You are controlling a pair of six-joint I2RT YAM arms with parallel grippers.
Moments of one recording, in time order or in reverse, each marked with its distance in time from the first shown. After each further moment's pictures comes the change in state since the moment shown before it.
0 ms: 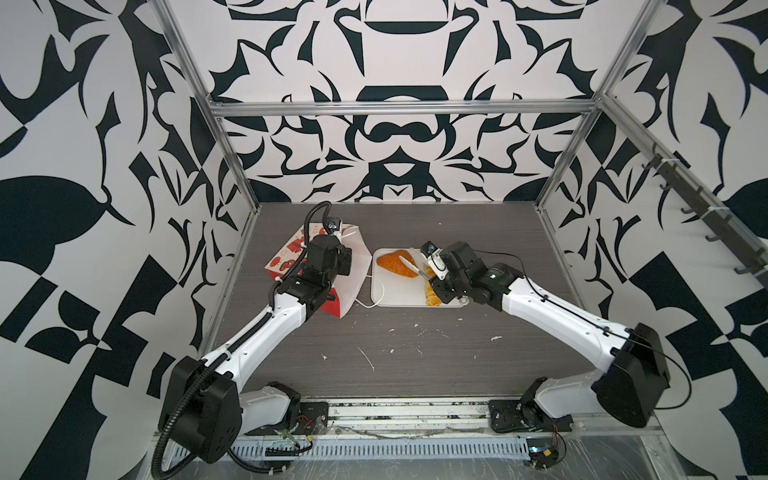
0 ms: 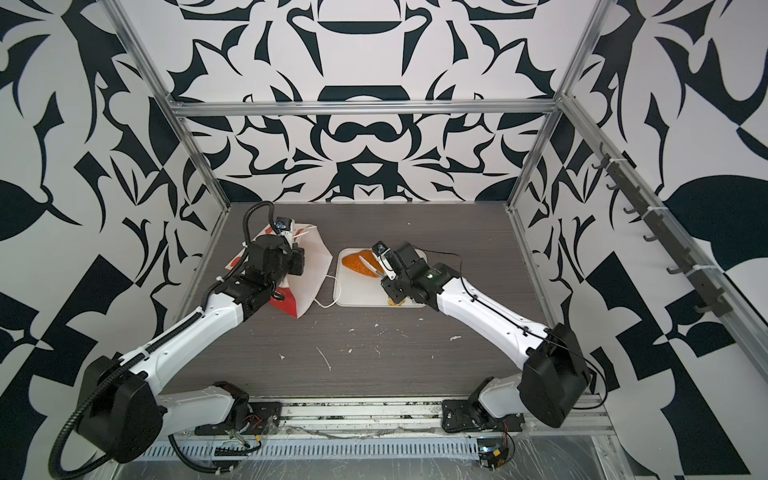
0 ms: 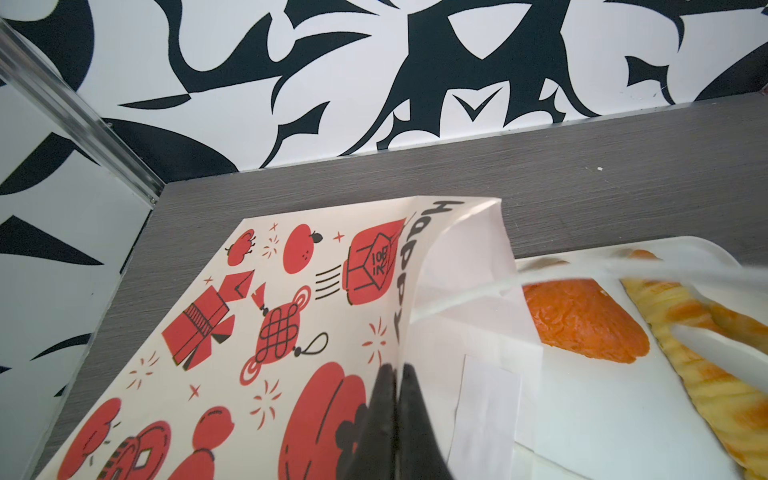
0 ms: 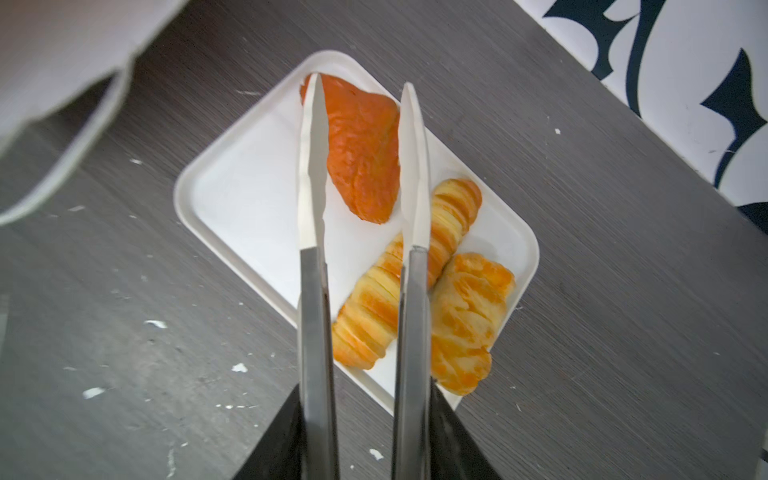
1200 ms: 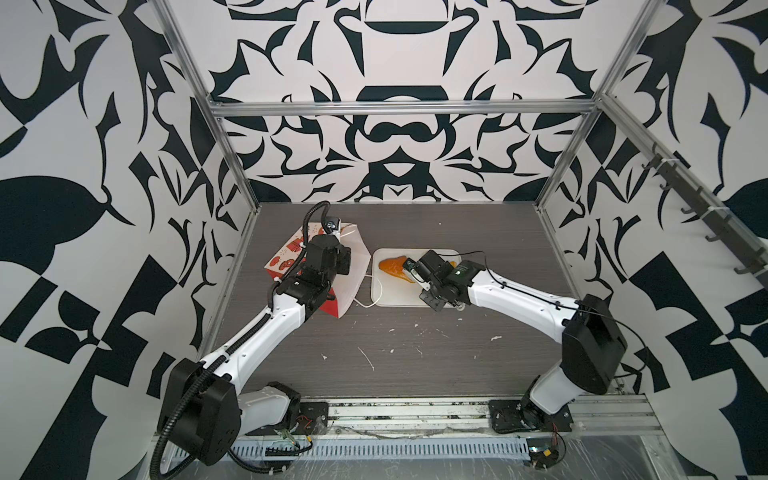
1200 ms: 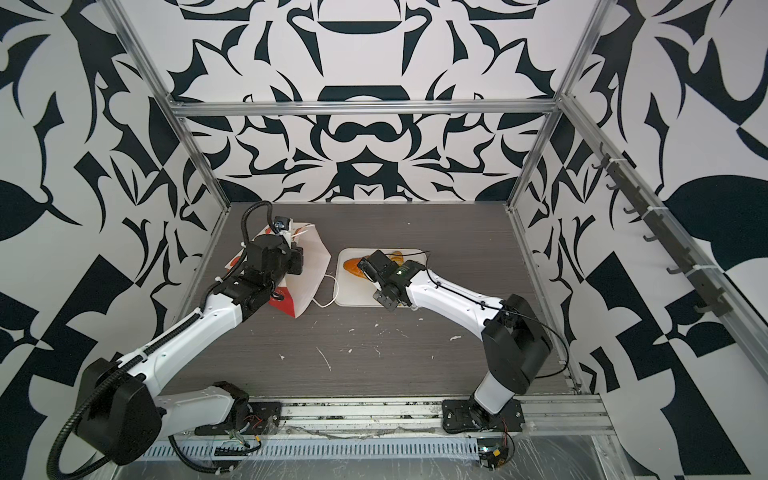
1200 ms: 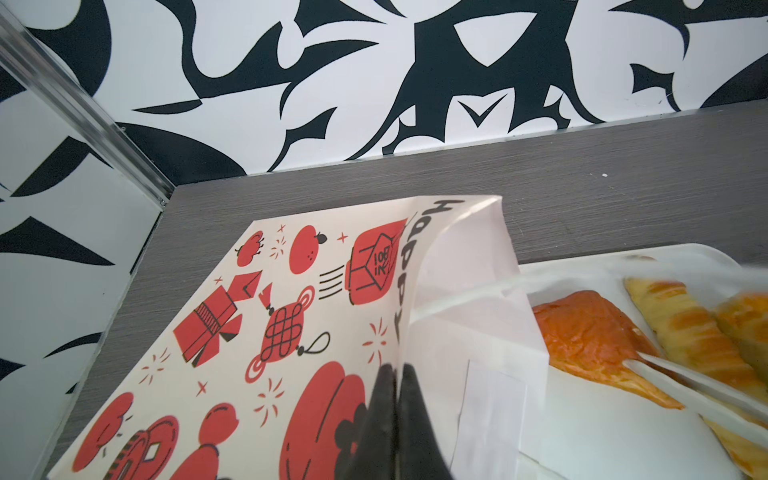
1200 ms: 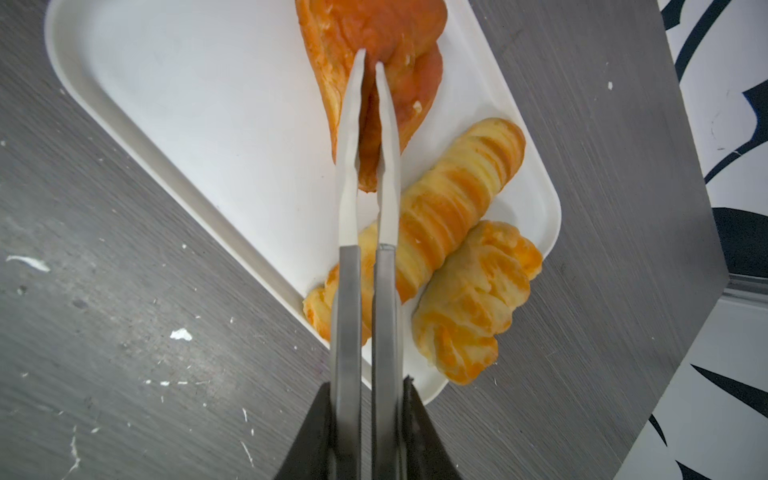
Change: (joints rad) left arm -0.001 -0.015 0.000 0.000 -0.022 0.000; right arm 0.077 0.277 0.102 -0.119 0.214 -0.095
